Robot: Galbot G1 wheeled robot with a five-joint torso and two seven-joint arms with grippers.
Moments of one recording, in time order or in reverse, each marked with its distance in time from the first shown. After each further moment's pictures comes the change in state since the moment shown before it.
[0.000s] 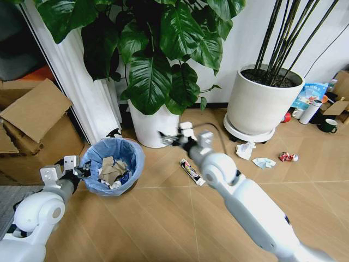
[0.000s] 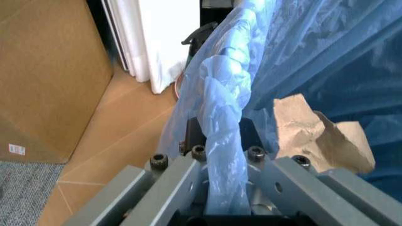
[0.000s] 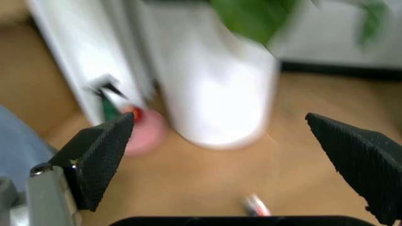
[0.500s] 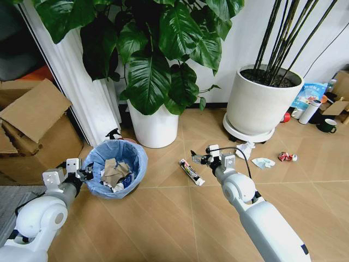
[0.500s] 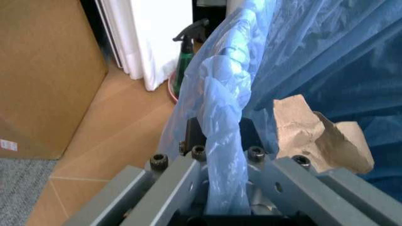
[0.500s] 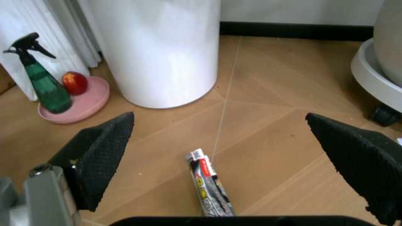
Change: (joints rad) left arm 0.026 -0.012 0.001 -0.027 0.010 -0.001 -0.003; right arm -0.123 0.011 0.118 -0.060 -0.082 0.043 -0.052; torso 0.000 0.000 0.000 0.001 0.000
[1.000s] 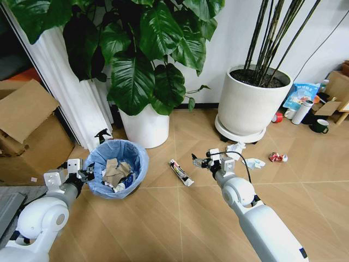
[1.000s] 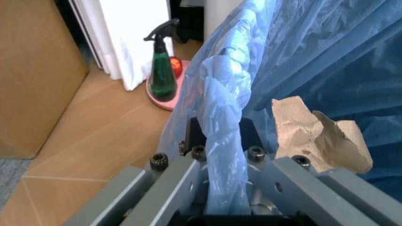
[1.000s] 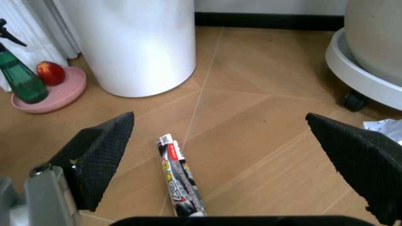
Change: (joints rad) left arm 0.008 -0.006 0.004 -0.011 0.015 -0.003 -0.001; right arm -0.019 0.023 0.005 -0.037 -0.034 0.026 -0.004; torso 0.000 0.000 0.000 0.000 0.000
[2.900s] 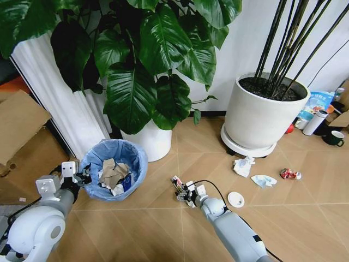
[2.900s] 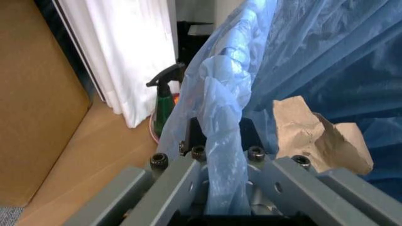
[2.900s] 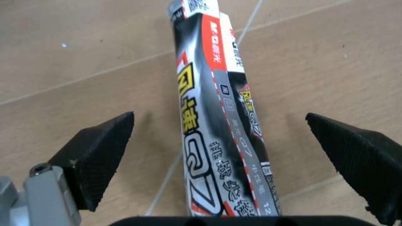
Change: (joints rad) left arm 0.098 -0.014 -0.049 -0.130 -0.008 -0.009 -0.068; right arm 0.183 0.190 -0.167 -0.743 -0.202 0.166 -0.272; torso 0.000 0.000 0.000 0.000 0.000
